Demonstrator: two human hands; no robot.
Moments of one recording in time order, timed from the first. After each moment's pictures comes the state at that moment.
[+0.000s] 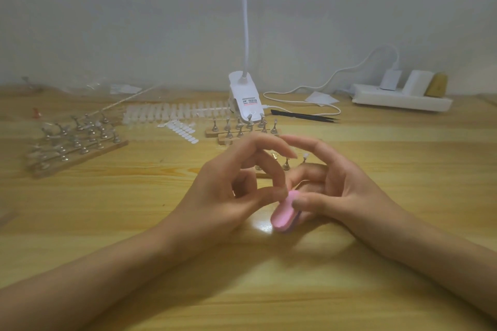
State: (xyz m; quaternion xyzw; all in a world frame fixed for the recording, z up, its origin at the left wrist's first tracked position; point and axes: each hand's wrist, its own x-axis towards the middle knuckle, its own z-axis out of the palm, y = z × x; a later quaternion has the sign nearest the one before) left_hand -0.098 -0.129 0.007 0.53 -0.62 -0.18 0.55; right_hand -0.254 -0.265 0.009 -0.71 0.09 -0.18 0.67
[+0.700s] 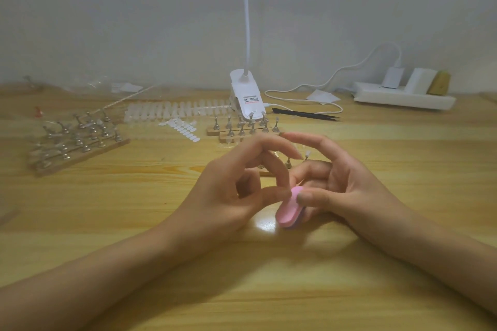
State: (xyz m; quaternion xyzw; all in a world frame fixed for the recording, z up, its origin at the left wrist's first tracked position) left_hand -0.098 -0.130 0.005 0.53 -0.62 -0.18 0.55; right_hand -0.253 -0.265 0.010 -0.71 0.09 -0.17 0.68
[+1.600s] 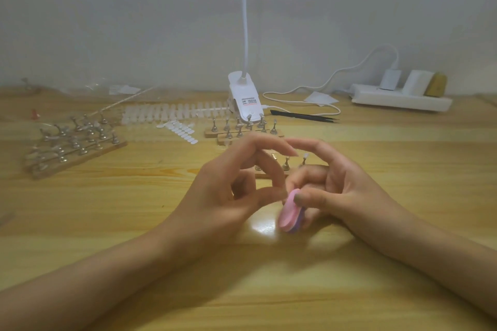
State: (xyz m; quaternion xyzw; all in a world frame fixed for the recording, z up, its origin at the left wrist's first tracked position) left_hand -0.100 -0.129 0.006 0.53 -0.62 -0.16 0.55; right_hand -0.253 -0.264 0.012 -0.70 0.11 -0.18 0.68
